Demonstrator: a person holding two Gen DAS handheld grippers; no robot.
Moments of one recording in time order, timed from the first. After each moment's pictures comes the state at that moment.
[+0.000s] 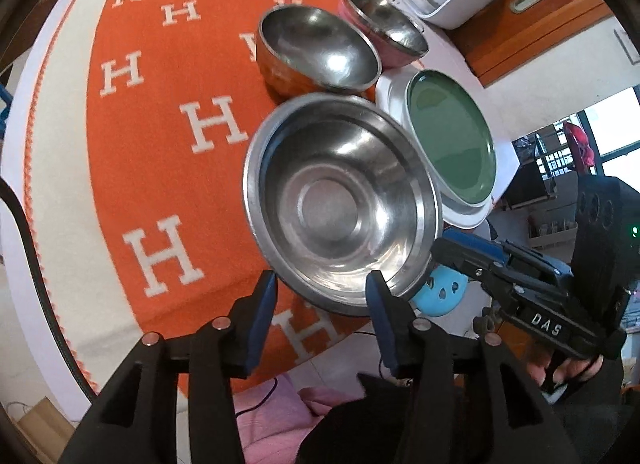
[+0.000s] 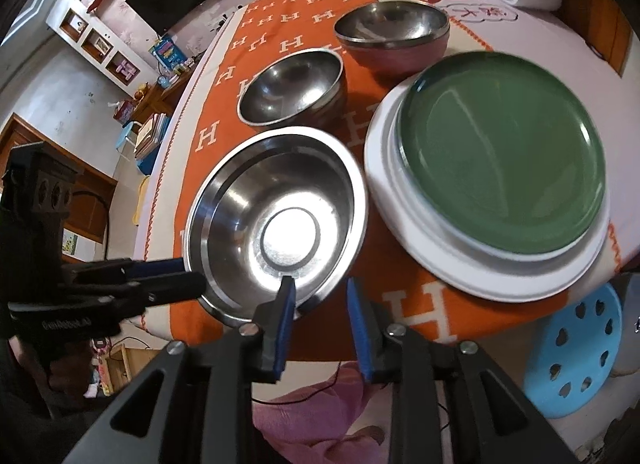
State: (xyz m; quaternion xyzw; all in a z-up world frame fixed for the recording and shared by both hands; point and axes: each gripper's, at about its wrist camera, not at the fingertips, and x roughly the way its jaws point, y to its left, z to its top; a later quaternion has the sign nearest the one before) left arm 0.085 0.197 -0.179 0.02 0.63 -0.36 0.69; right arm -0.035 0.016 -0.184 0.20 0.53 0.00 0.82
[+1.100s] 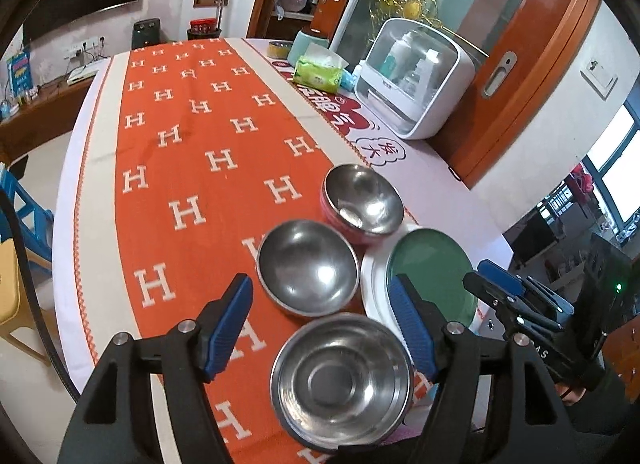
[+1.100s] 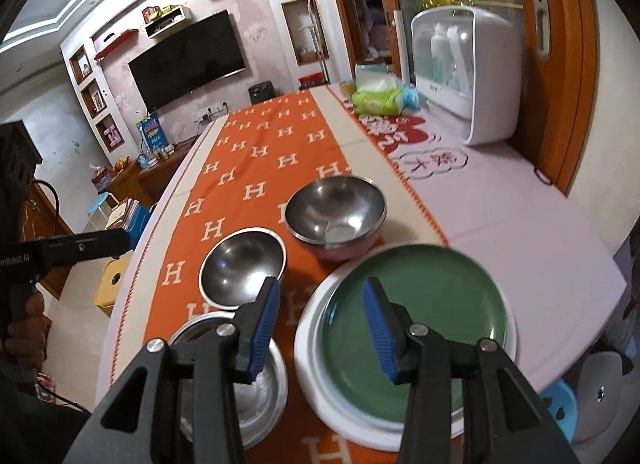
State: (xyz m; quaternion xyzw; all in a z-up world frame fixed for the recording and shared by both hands) left arm 0.158 0.164 -0.071 0.02 0.47 -0.37 0.80; right arm -0.003 -0.041 -0.109 0.13 0.36 -0.09 0.92
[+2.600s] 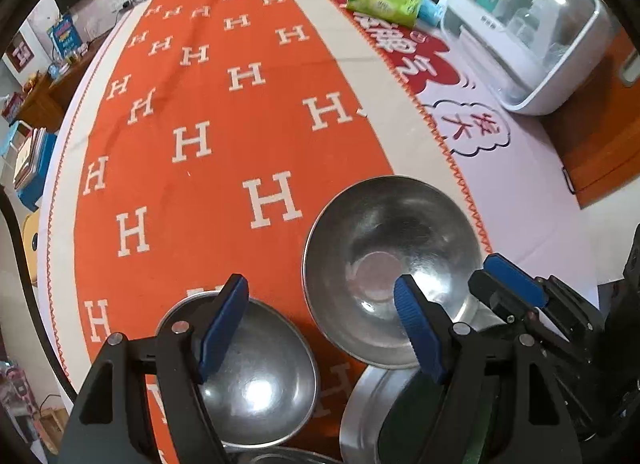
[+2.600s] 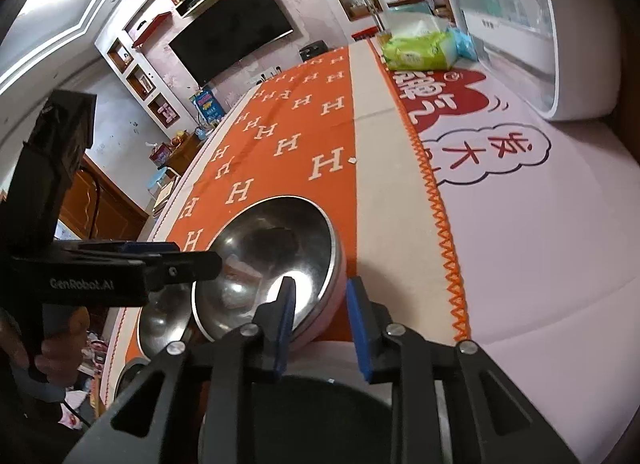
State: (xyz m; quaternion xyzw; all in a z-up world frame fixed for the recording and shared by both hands) left arm 0.254 -0.023 -0.159 0.09 0.59 -0.19 0.78; right arm 0.130 -0.179 -0.190 0.20 0.42 0.07 0.88
